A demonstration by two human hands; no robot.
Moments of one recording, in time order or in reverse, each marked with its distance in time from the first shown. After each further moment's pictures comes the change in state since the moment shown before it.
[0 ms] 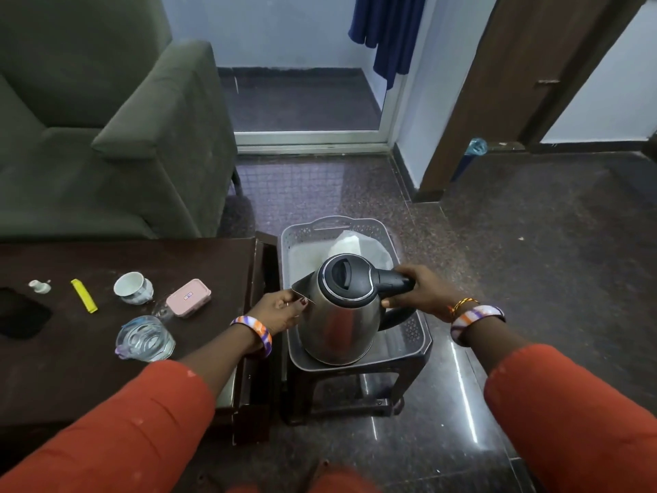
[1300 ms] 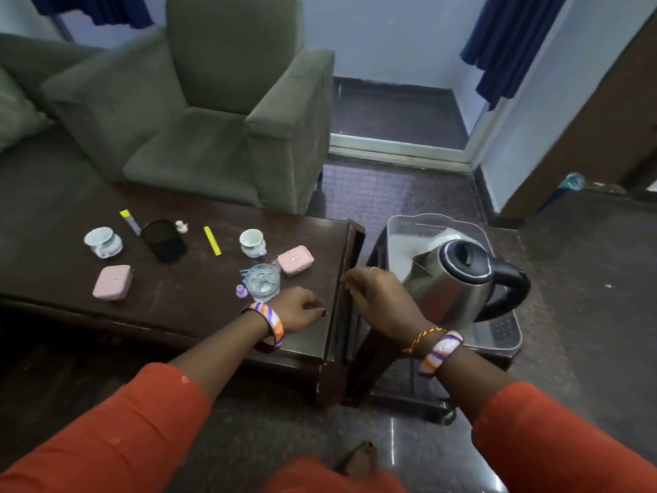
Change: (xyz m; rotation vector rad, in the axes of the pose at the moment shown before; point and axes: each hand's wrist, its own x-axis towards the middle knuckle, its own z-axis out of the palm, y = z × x) left_hand -0.168 -0.011 -0.119 0.842 0.094 0.029; right_hand -0.056 -0.140 0.212 -0.423 0.127 -0.645
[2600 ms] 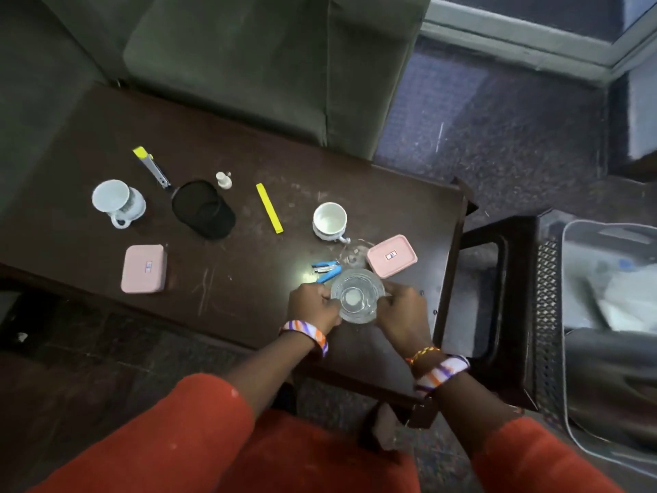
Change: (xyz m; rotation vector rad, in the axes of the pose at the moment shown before) left_hand 0.134 -0.203 -0.062 -0.726 0.255 -0.563; right_hand 0.207 -0.016 0.206 0.243 -0.195 0.770
